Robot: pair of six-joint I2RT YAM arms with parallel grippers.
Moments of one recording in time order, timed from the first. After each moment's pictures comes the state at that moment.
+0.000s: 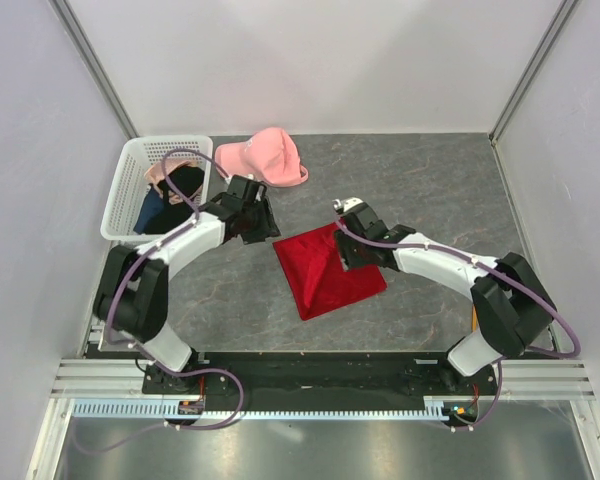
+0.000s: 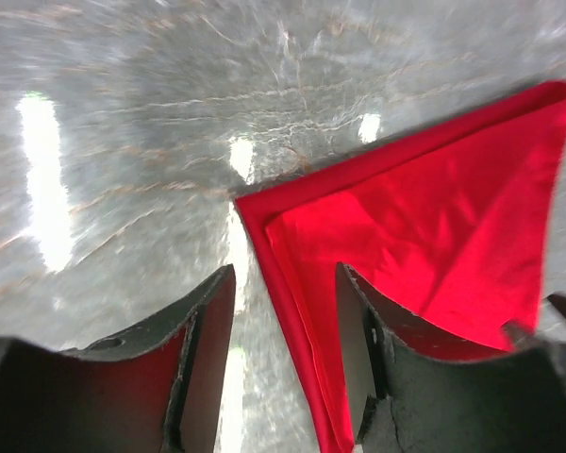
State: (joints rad) left arm -0.42 1.65 1.08 -0.38 0.04 -0.63; right arm 0.66 1.56 0.95 -0.35 0.14 0.26
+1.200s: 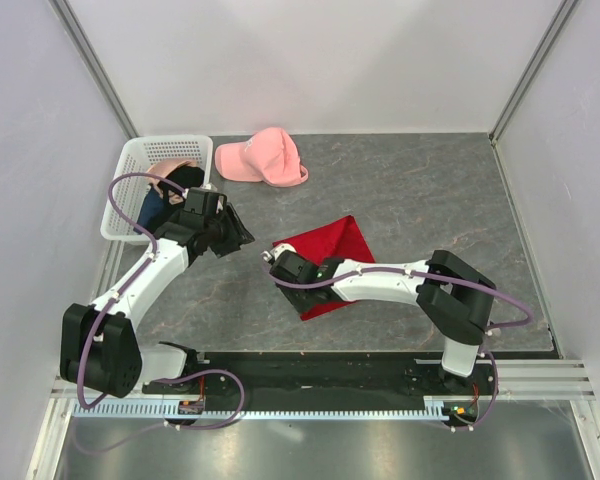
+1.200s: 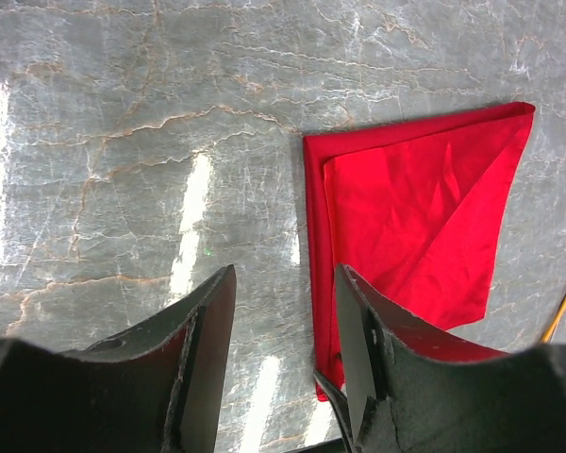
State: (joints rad) left arm -0.27 1.29 0.89 -0.47 0.09 -0.72; right arm 1.11 1.81 1.16 -0.43 0.17 0.39
